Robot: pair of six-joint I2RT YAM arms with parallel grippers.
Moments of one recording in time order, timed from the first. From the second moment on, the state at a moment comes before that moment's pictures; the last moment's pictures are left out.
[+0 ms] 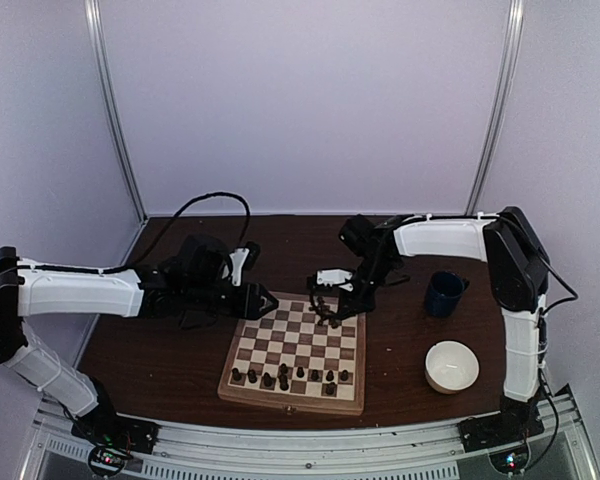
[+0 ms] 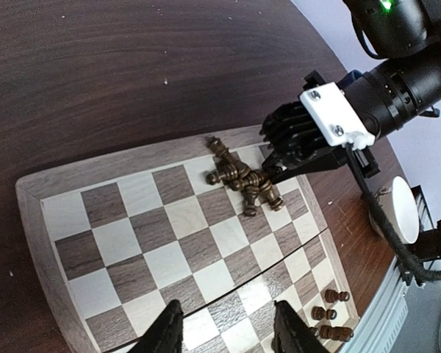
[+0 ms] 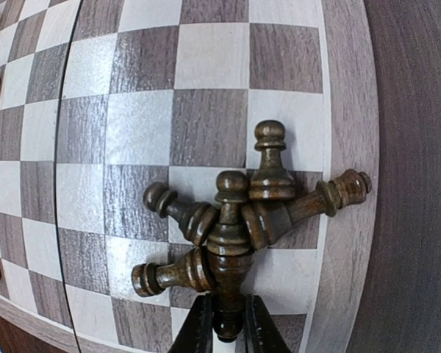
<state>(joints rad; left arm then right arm) -0.84 1.44 0.84 -0.04 0.15 -0.53 0.67 2.07 1.56 -0.81 -0.35 -0.75</state>
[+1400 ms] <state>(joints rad) -0.76 1.81 0.95 0.27 0.51 -0.87 0.76 1.89 1.45 -0.73 -0.31 -0.80</state>
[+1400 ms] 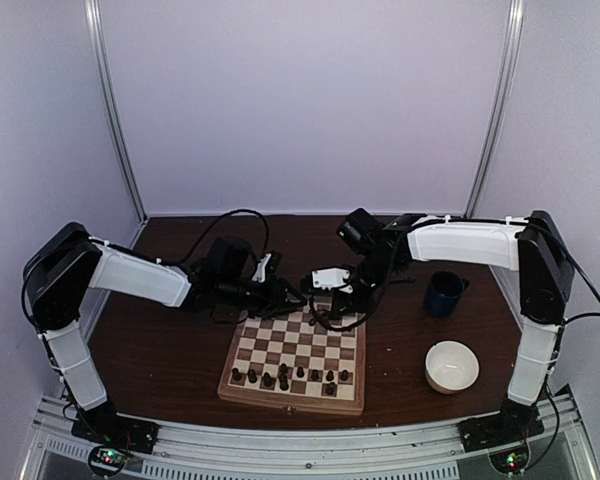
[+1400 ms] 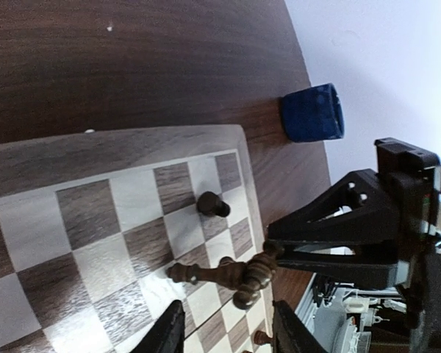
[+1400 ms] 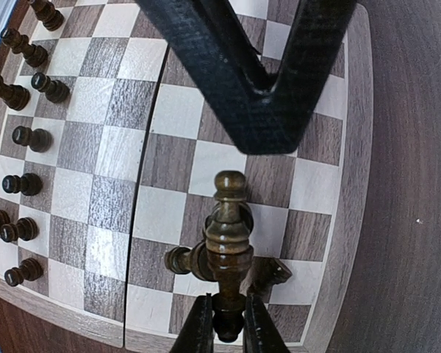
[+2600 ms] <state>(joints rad) -0.76 1.90 0.95 0.49 0.62 -1.04 0.76 1.89 1.47 -0.73 -0.31 -0.76</state>
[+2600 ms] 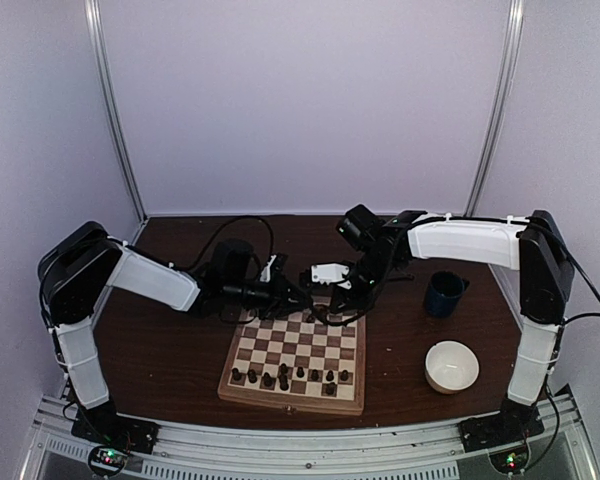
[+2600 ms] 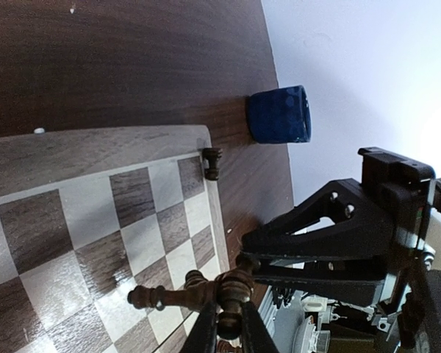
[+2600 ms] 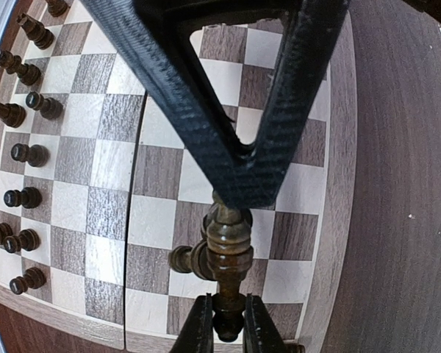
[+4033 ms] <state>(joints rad) -0.79 1.62 1.22 -0.84 0.28 -0.31 0.75 1.95 1.47 -0.76 -0.31 -0.76</state>
